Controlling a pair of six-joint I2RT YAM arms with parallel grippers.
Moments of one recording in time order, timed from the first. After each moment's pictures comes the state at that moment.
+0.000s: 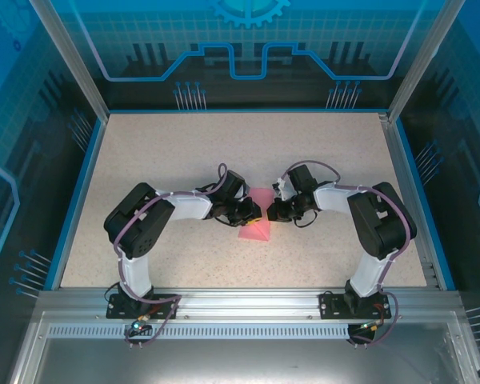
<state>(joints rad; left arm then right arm) -0.63 1.89 0.98 -0.03 0.50 -1.03 0.40 1.78 0.89 -0.30 -0.61 0.35</state>
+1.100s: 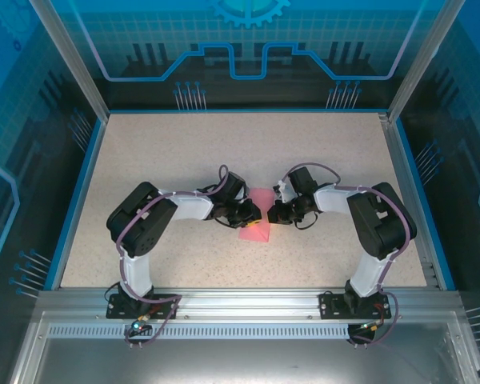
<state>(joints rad) -0.63 1.91 0.98 -0.02 0.50 -1.03 0.40 1.78 0.86 -0.29 -0.61 0.36</state>
